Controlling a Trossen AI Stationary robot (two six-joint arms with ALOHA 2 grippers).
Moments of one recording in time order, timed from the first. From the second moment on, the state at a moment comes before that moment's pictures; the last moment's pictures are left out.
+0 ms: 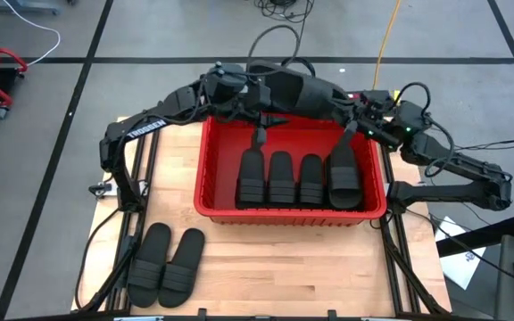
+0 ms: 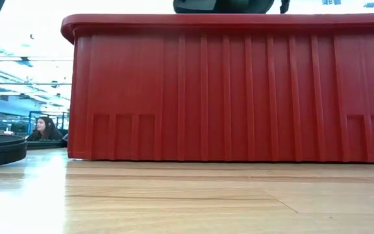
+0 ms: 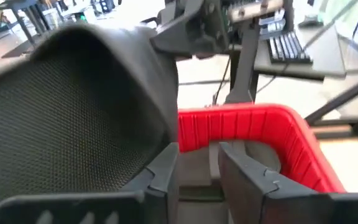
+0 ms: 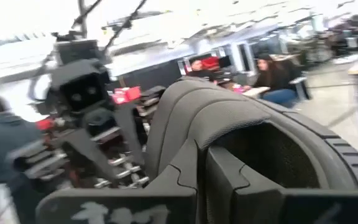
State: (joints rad) left arm 0.29 1.79 2.07 -0.59 0.25 0.20; right arm -0.40 0.86 0.93 0.13 0.09 0.31
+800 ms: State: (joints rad) left arm 0.31 1.87 2.07 -0.33 0.13 -0.11; right arm -0.24 0.86 0.93 0.11 0.39 0.26
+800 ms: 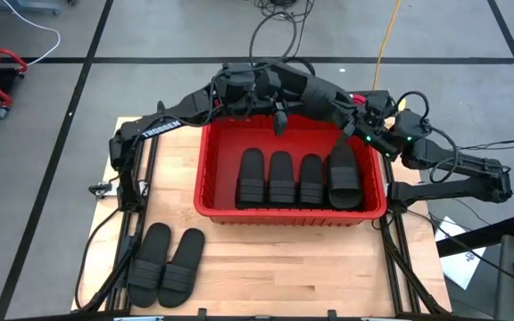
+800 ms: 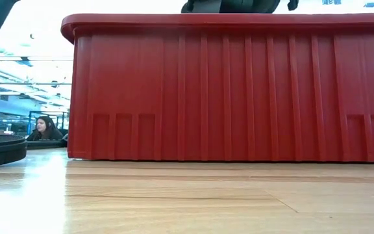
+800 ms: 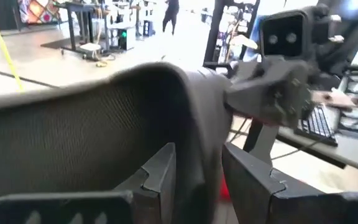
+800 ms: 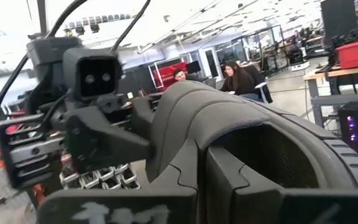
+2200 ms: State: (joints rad) left arm 0.48 1.92 2.07 -0.45 1.25 -0.12; right arm -0.15 0.76 0.93 0.12 0.43 0.01
